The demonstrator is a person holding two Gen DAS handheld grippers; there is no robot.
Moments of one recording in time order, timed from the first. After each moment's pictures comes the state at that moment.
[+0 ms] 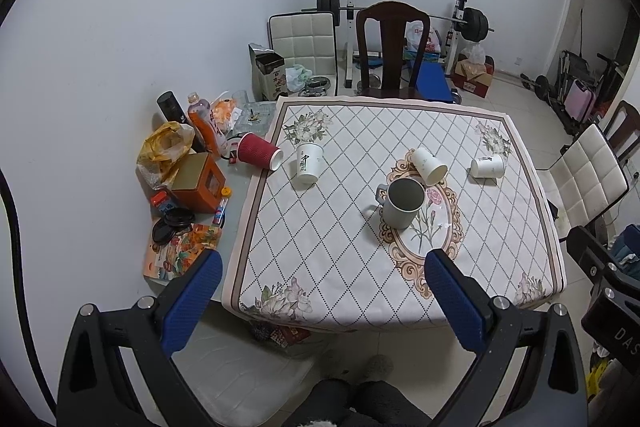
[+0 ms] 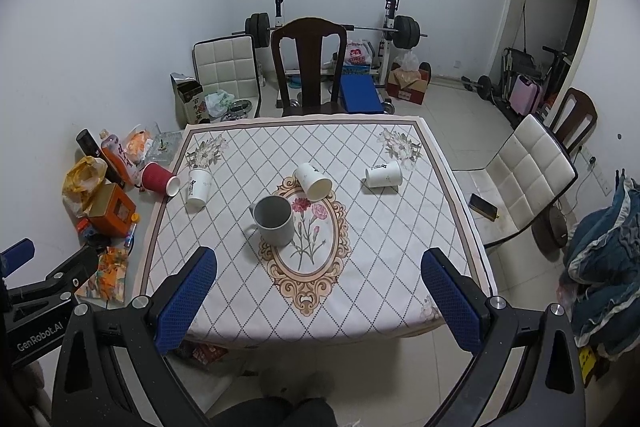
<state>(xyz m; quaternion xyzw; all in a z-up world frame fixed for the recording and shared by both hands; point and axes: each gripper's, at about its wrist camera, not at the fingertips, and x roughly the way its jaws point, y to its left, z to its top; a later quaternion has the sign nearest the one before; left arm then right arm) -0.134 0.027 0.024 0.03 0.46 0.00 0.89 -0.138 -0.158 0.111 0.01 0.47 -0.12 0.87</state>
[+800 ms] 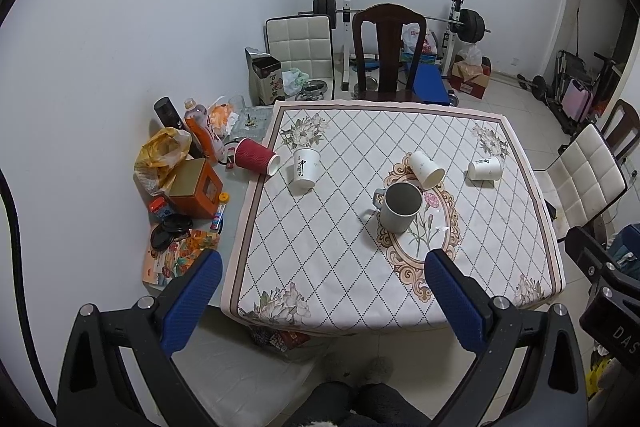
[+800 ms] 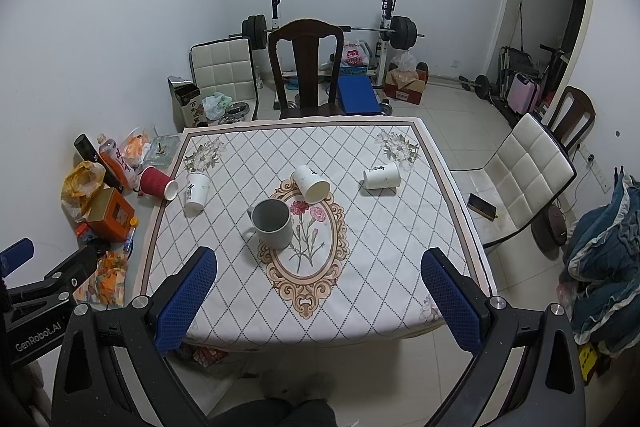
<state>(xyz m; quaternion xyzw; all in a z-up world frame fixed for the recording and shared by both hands) -0.134 0.025 0.028 0.04 0.45 -0.01 0.89 -0.138 -0.159 0.110 0.01 0.47 -0.12 0.87</state>
